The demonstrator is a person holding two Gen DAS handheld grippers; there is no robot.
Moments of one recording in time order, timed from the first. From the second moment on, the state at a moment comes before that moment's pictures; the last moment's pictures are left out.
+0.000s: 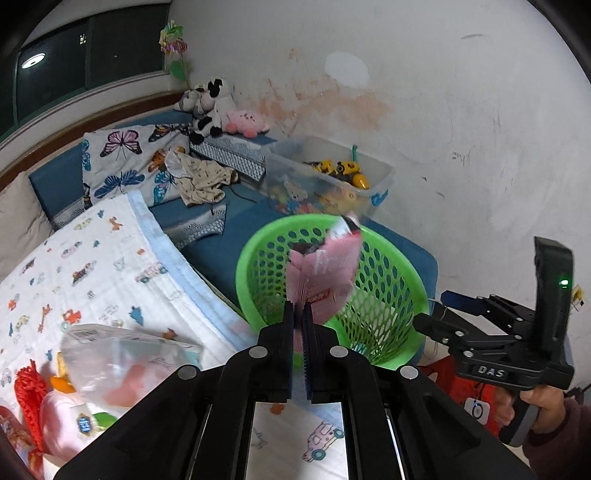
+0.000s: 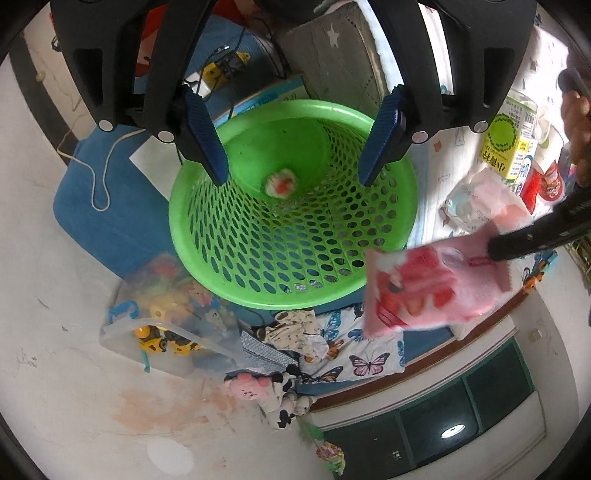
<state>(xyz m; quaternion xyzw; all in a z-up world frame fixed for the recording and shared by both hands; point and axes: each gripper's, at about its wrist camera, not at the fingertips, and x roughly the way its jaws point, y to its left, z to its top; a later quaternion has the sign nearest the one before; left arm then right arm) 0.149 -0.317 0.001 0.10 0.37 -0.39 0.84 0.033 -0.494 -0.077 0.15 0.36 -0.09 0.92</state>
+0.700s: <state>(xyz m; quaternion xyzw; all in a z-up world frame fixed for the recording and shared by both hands) 0.130 -0.277 -0.004 0.08 0.37 -0.36 0.85 0.029 -0.474 -0.070 0.14 0.35 -0.08 0.92</state>
